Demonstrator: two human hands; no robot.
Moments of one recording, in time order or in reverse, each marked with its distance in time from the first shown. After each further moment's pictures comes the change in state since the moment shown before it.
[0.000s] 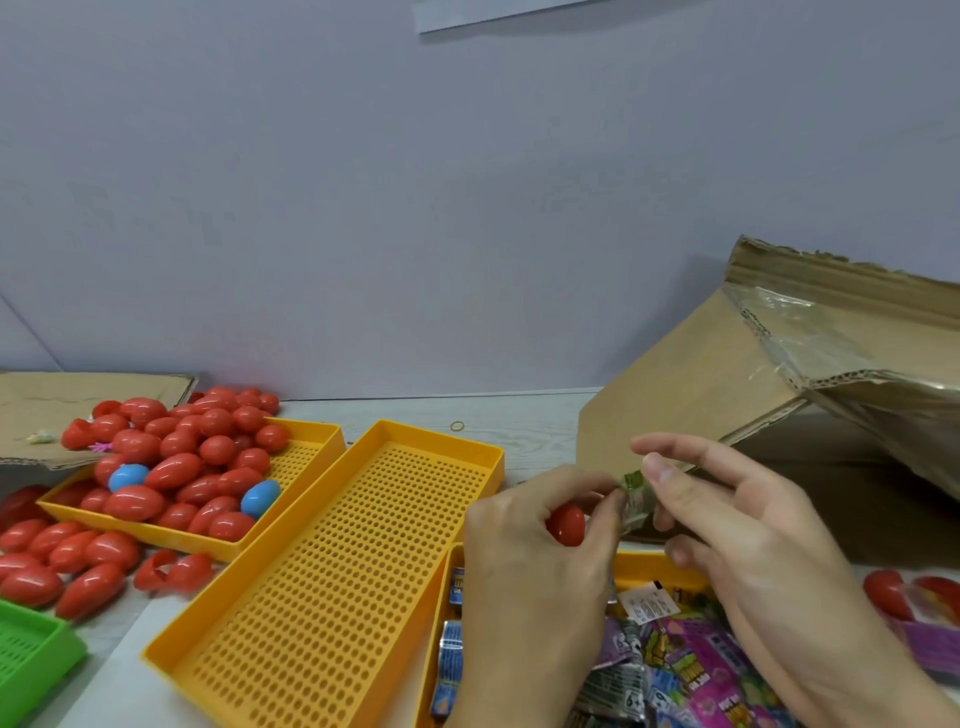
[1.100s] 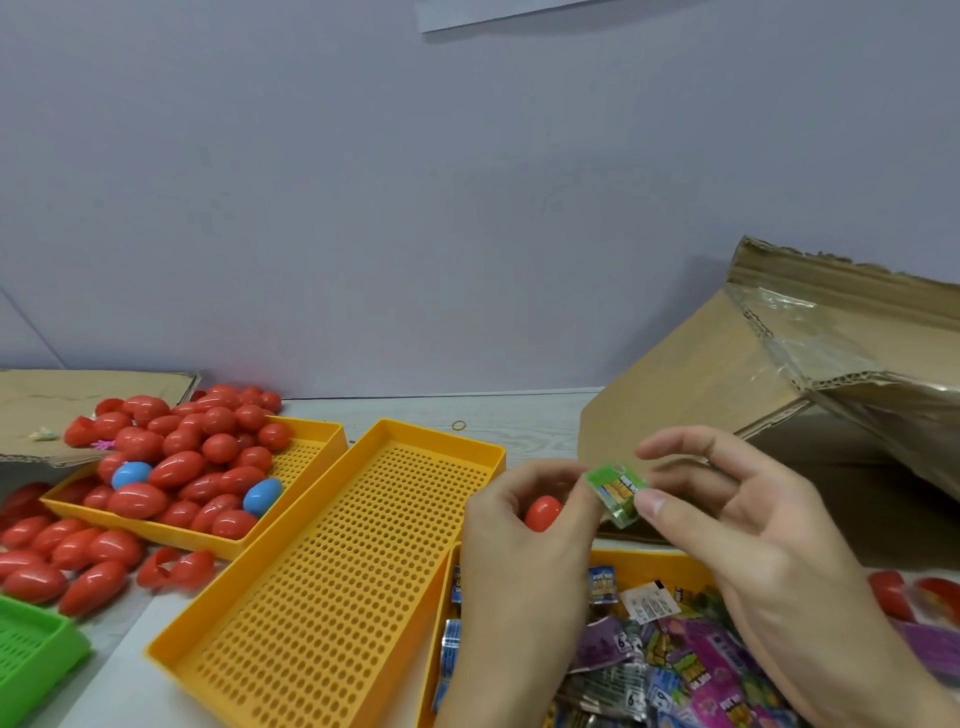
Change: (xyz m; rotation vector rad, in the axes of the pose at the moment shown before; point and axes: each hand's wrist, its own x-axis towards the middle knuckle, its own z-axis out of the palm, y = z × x) left_hand 0.003 0.010 -0.004 -0.439 -0.029 -0.419; right_hand -0.005 -0.011 0.002 -0.016 -0.083 -0.115
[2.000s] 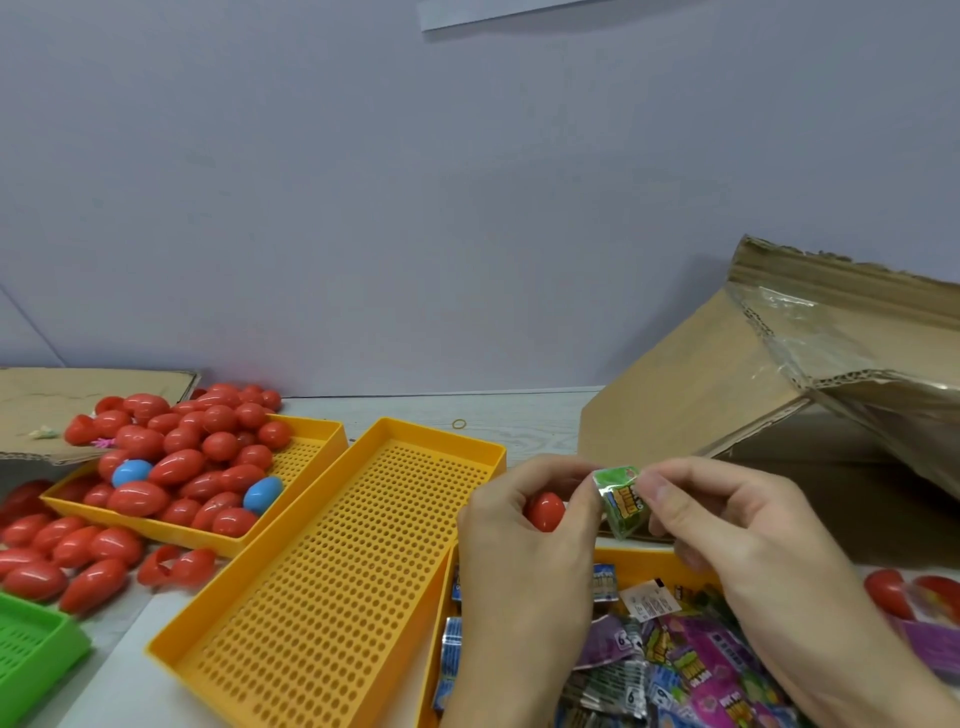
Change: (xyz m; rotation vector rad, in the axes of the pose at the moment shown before) left_hand 0.004 -0.008 0.000 0.197 0.004 0.208; right_hand 0.002 -0.004 0.003 -0.108 0.021 0.107
